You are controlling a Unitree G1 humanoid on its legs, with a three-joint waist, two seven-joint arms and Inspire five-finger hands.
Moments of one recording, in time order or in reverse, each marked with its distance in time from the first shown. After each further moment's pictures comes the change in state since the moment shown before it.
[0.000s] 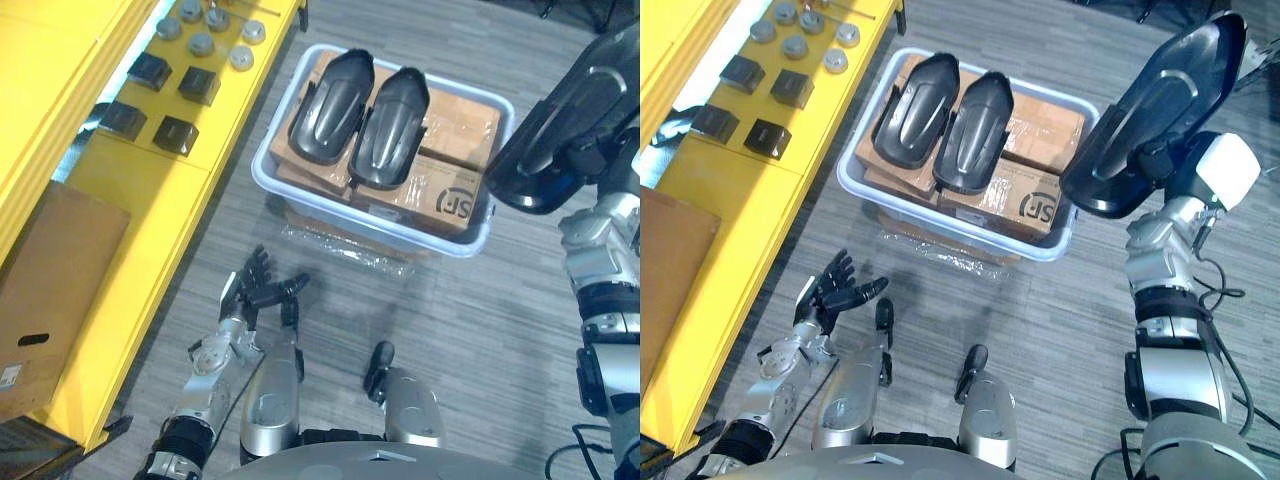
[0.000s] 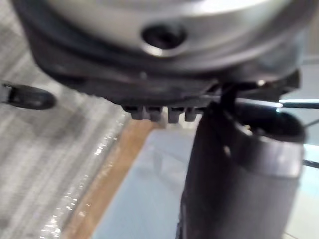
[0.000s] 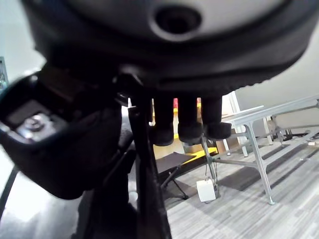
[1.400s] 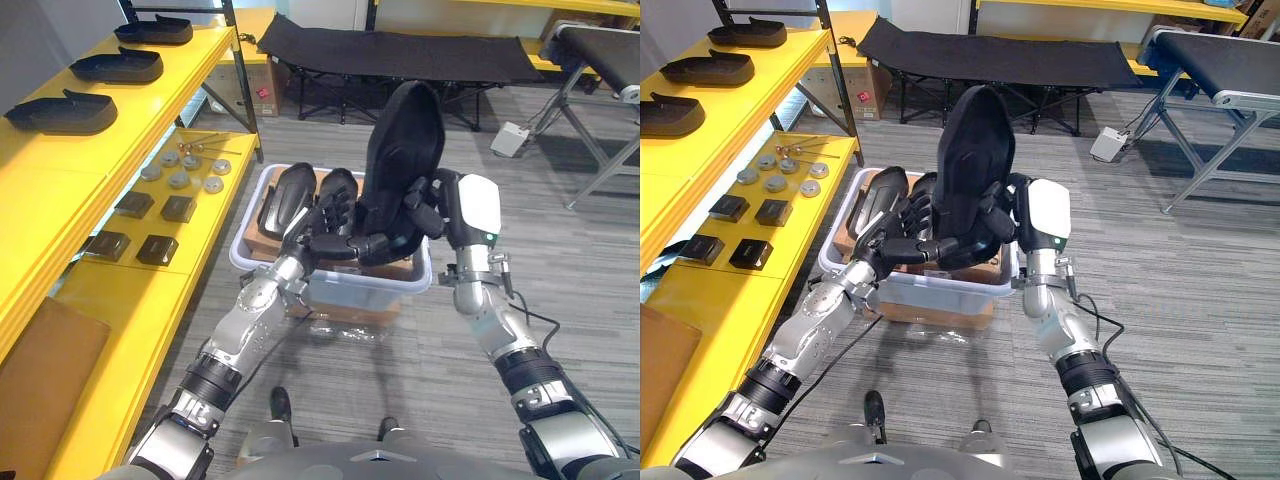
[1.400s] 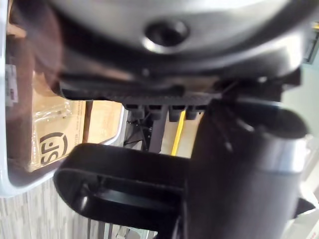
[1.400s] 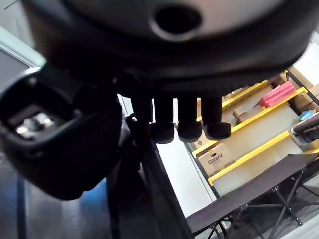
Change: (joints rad) left arm -0.287 -0.037 -0.217 -0.162 -0.098 0.178 -0.037; right arm 0.304 0.336 0.222 -0.343 -0.233 -0.371 -0.005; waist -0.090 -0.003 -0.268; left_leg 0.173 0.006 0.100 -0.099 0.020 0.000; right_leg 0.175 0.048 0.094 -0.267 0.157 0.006
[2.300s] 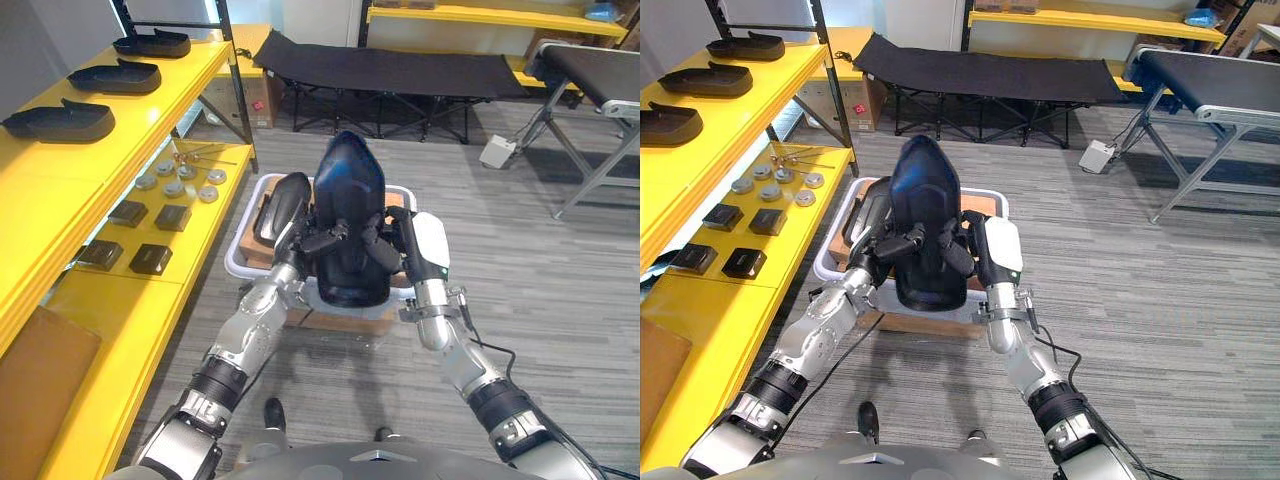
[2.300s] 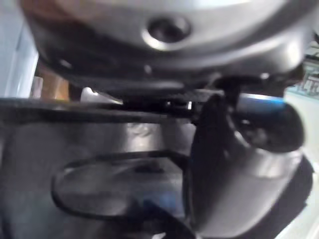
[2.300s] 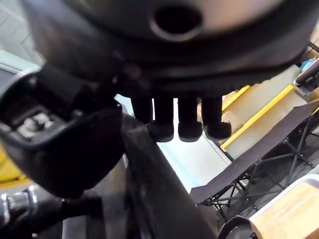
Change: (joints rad) left arm 0.000 -0.040 0.010 0.109 -0.026 0.024 0.102; right arm 0.120 0.095 0.151 -0.045 0.095 -0.057 -0.018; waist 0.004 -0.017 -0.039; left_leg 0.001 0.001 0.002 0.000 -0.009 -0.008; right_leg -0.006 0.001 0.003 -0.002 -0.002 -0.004
